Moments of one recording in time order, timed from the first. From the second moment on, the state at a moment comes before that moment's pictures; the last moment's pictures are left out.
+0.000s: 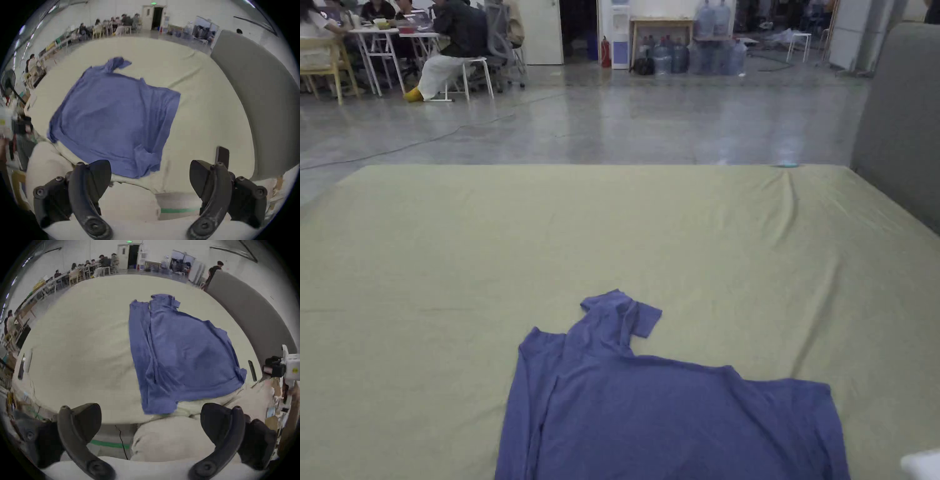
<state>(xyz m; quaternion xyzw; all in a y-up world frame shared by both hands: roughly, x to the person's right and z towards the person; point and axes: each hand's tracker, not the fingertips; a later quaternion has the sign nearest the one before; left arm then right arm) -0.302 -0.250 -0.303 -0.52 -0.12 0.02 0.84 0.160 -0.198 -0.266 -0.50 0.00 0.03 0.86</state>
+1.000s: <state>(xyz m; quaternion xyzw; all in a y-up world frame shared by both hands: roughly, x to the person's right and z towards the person) -0.257 -0.220 -0.381 -0.51 -0.14 0.00 0.85 0.113 -0.242 -0.299 -0.49 0.05 -0.07 0.87</state>
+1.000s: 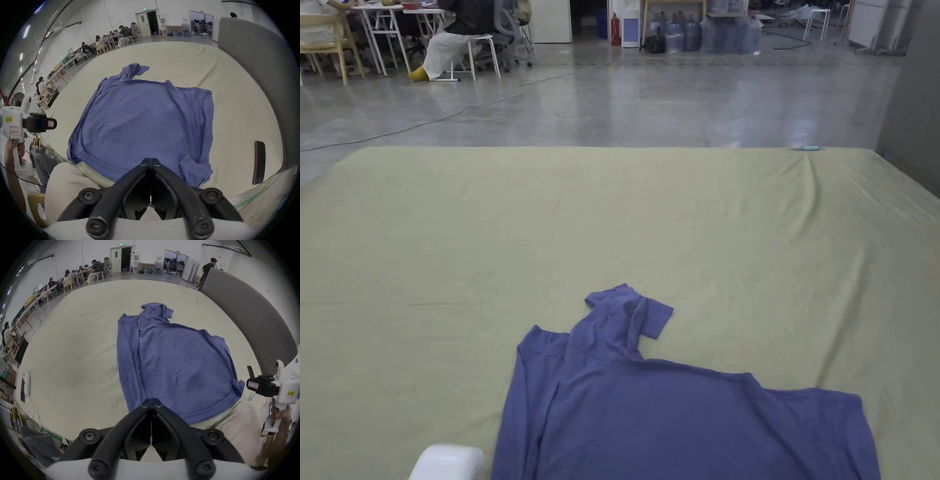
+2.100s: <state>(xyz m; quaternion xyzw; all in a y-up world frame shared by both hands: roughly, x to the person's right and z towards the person) -0.138 -0.249 -0.660 -0.47 -0.12 -0.13 0.86 0.200 -0.249 -0.437 -0.50 -0.02 -0.06 0.86</state>
